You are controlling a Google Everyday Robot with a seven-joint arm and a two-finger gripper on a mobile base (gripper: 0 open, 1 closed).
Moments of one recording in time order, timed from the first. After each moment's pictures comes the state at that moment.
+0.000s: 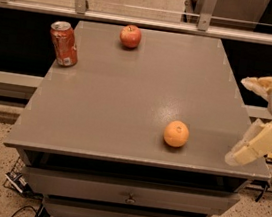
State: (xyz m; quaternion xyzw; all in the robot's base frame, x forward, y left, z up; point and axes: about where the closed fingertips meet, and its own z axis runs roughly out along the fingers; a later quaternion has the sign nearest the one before) arm 0.439 -0.210 0.925 -0.56 0.75 0.09 0.32
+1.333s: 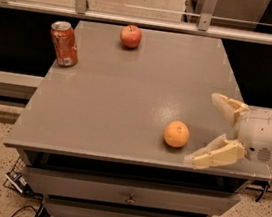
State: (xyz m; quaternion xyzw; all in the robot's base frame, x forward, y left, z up) arm 0.442 -0.153 0.890 -0.46 0.70 0.26 0.49
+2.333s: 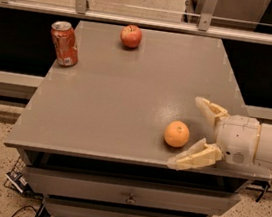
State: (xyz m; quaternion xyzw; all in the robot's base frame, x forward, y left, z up) arm 0.457 -0.126 0.859 -0.47 0.67 0.27 0.51
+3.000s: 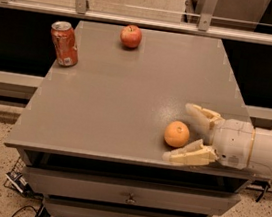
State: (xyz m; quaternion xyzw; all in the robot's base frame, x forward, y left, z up) arm 0.461 -0.123 0.843 -0.47 0.66 0.29 0.52
